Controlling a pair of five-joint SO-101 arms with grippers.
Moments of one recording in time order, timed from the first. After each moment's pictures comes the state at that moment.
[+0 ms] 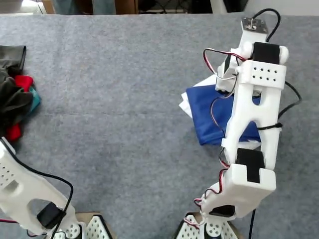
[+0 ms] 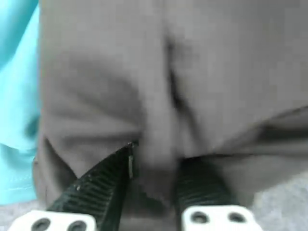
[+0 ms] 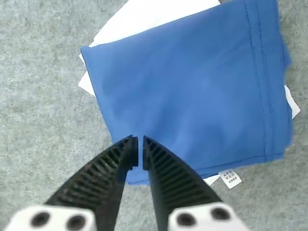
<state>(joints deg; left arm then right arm) -51.4 33.2 -24.3 71.2 -10.1 9.5 10.2 -23.9 100.4 -0.7</state>
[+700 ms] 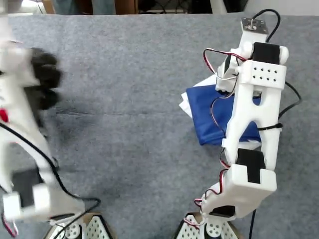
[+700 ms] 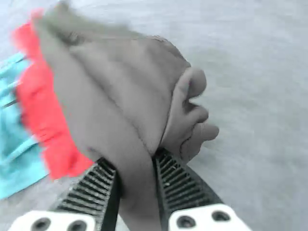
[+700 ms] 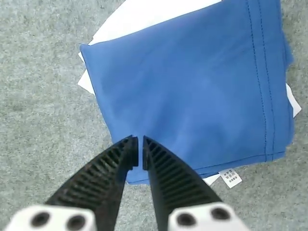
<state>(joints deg) -17.2 -6.5 -31.3 100.4 -7.6 9.5 10.2 -23.7 100.4 -0.7</state>
